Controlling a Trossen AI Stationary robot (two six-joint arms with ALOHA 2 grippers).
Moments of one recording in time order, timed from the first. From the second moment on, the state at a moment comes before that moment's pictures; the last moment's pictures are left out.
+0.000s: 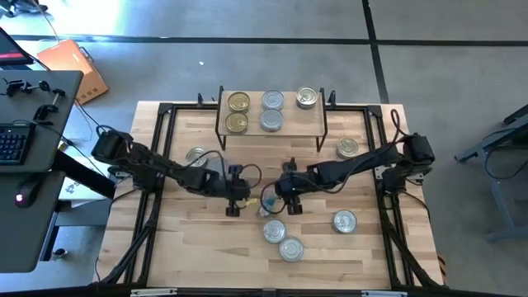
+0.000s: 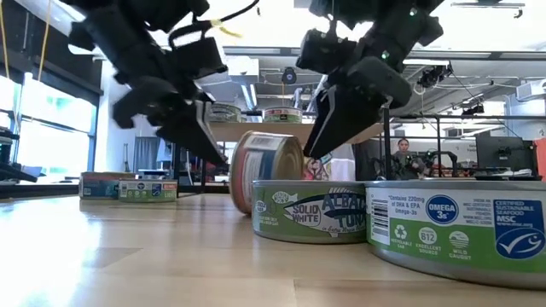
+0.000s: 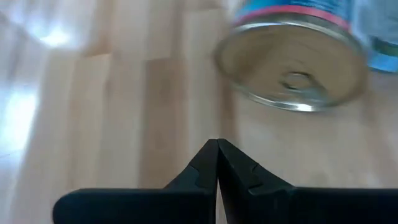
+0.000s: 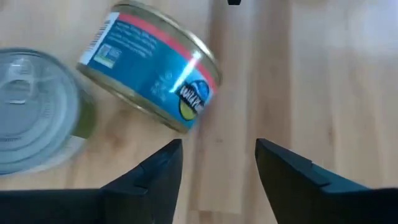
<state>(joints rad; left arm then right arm) -0.23 1.59 0.78 -0.10 -0.31 0.01 0.14 1.72 1.05 -0.27 0.09 -0.06</state>
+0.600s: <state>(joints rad) -0.33 1.62 0.65 0.29 -0.08 -0.09 0.09 1.87 1.05 0.10 -0.22 -0.38</state>
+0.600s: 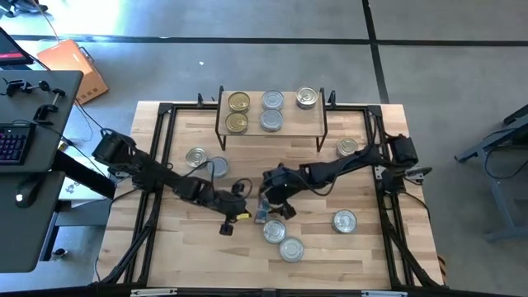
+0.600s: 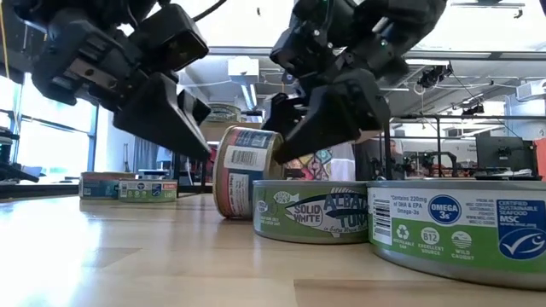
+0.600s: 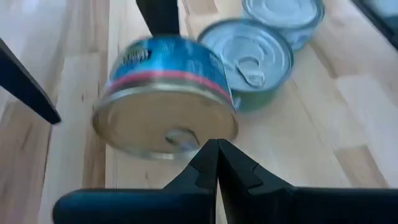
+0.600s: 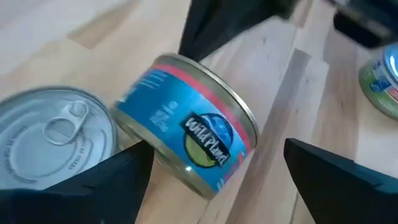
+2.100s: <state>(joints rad) -0.42 1.47 0.63 0.04 -0.15 -0.11 0.10 1.93 1.05 0.14 -0.21 -0.43</state>
